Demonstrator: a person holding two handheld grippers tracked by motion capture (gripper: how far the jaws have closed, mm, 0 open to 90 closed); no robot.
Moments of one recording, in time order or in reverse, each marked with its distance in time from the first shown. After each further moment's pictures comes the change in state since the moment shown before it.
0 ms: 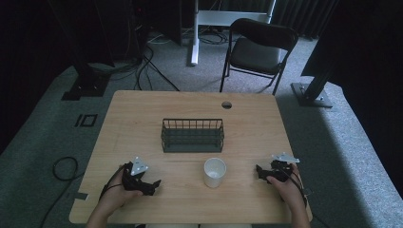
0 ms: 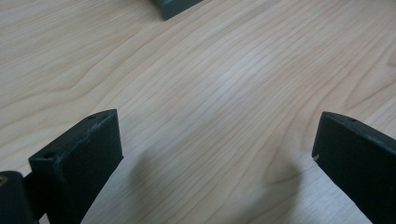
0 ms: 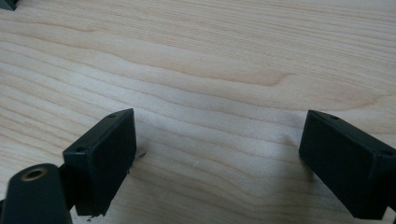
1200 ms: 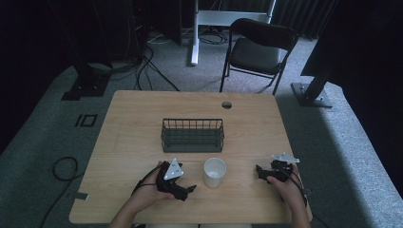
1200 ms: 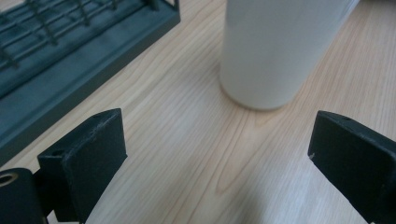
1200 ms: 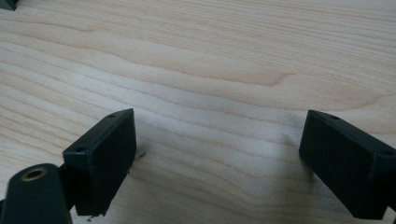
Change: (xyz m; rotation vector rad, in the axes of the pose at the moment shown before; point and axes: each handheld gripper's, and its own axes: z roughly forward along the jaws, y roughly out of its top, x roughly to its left) left arm -0.083 0.061 0.030 -0.145 -0.237 0.181; right arm 0.000 0.000 0.000 0.000 0.000 -0.001
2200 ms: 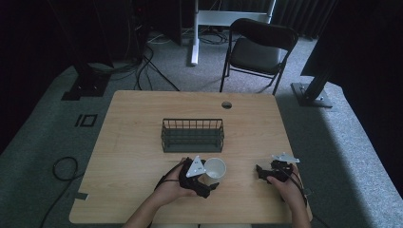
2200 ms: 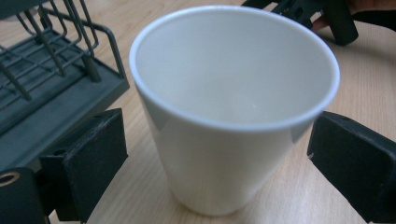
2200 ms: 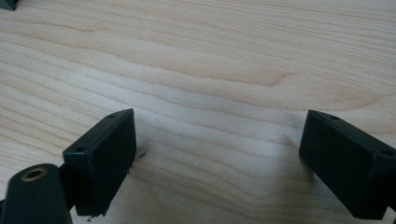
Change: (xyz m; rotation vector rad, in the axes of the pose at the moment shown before) left arm -0.025 0.038 0.045 -0.092 -0.078 0.043; right arm 0.000 0.000 0.000 0.000 0.000 0.001
